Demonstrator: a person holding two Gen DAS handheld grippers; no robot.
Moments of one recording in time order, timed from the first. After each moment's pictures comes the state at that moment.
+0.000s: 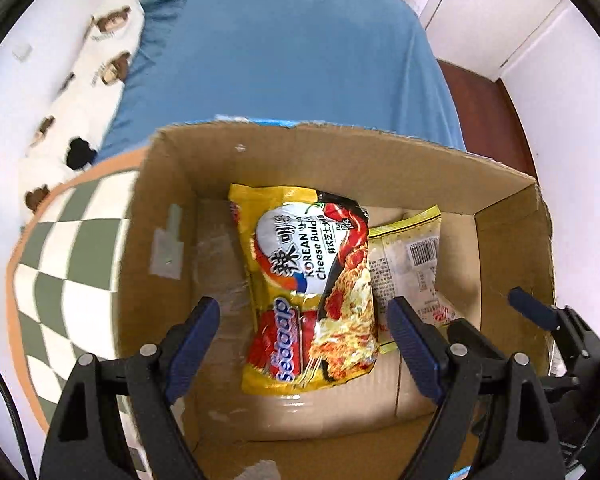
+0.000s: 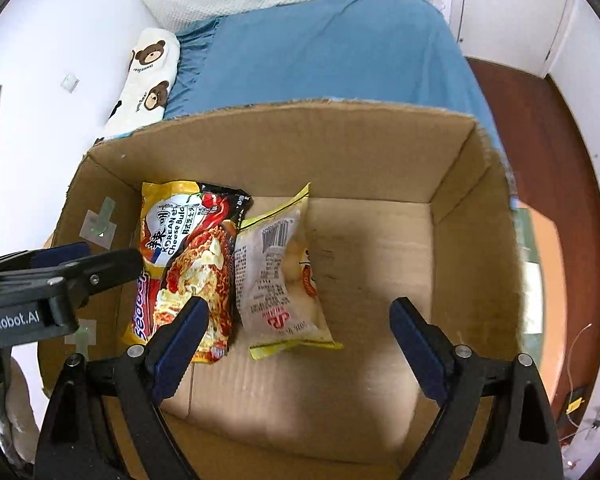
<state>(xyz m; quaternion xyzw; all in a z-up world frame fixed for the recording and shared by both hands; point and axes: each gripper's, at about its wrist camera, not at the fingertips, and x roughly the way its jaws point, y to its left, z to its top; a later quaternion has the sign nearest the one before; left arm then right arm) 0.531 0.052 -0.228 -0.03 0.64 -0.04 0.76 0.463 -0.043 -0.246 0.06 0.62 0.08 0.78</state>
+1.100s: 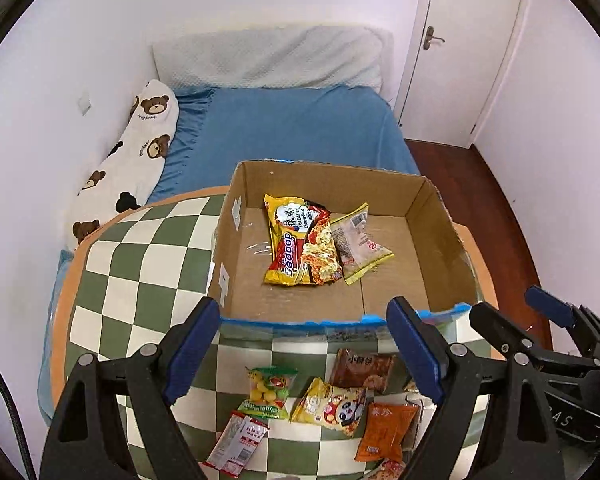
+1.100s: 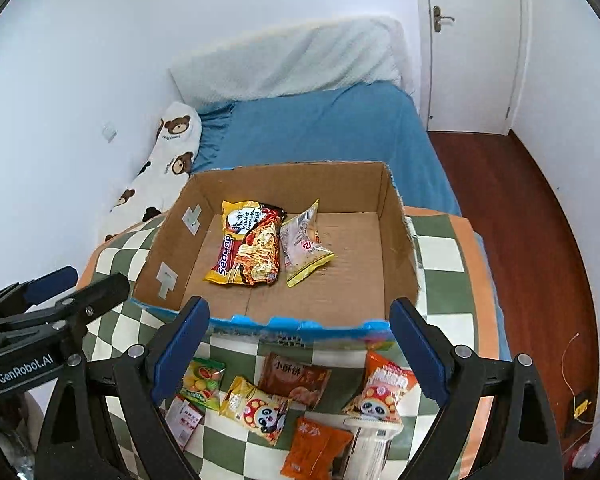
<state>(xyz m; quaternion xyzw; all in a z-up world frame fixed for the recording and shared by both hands) 0.319 0.057 -0.090 -0.02 0.48 -0.04 0.87 0.239 -0.053 -0.083 0.06 0.47 0.05 0.88</state>
